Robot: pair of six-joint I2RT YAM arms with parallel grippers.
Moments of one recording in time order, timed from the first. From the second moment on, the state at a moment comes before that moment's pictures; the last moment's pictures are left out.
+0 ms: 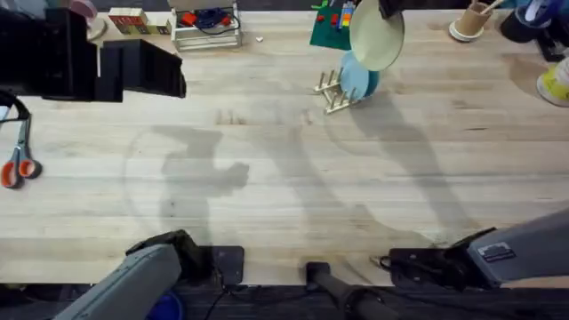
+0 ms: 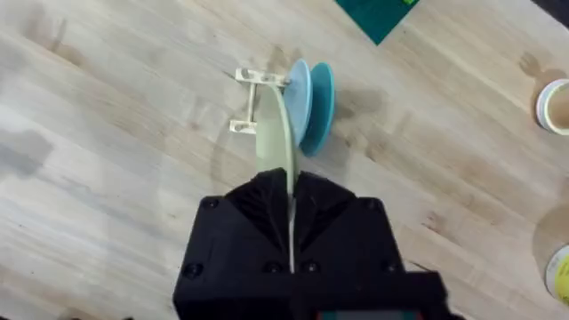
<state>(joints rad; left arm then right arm) 0.32 1.16 1.57 -1.59 0.39 0.34 0.40 1.71 2.03 -1.40 0.06 -0.15</state>
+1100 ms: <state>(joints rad) 0.32 1.16 1.57 -1.59 0.39 0.34 0.40 1.82 2.03 -1.34 0.06 -0.21</state>
